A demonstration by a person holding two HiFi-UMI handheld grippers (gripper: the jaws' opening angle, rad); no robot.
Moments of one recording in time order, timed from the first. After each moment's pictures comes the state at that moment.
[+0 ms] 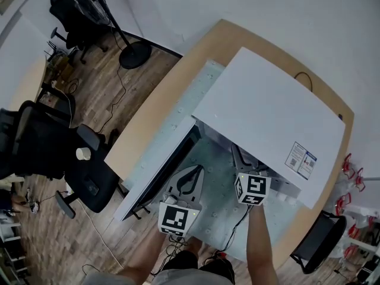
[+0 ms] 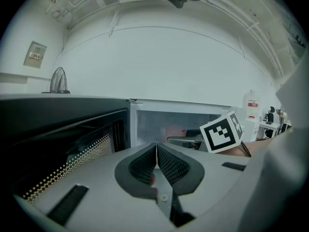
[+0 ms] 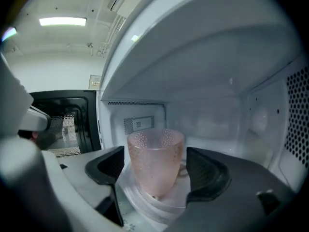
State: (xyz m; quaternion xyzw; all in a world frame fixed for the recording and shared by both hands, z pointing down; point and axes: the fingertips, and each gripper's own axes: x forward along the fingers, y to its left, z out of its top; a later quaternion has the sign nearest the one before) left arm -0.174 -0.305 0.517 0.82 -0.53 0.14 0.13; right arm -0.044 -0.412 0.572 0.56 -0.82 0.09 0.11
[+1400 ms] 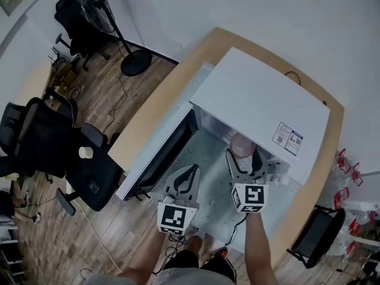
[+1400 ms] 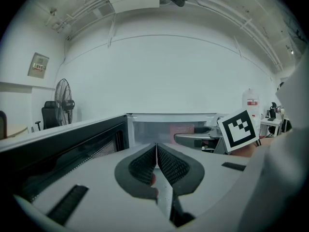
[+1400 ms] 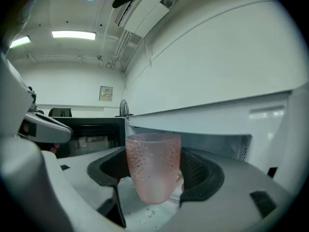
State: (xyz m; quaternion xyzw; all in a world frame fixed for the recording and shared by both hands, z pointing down) left arm -0.166 -0.249 0.481 0.82 -0.55 0.13 0.09; right arm -0.044 -0.331 0.508 0.53 -0.85 0.06 0.06
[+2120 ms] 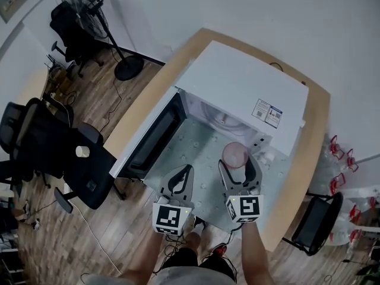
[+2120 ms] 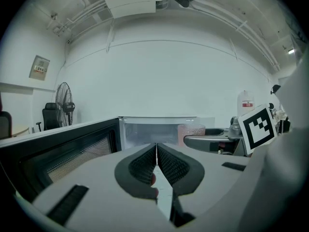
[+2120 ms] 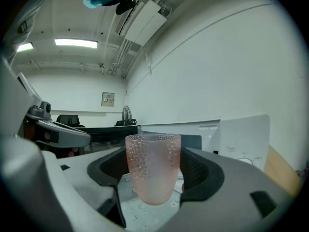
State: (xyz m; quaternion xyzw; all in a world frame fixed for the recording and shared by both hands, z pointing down) left arm -0.136 -0.180 0.464 0.82 -0.55 0.12 0.09; right arm -0.011 -0.224 0.484 0.53 -0.85 0.06 0.04
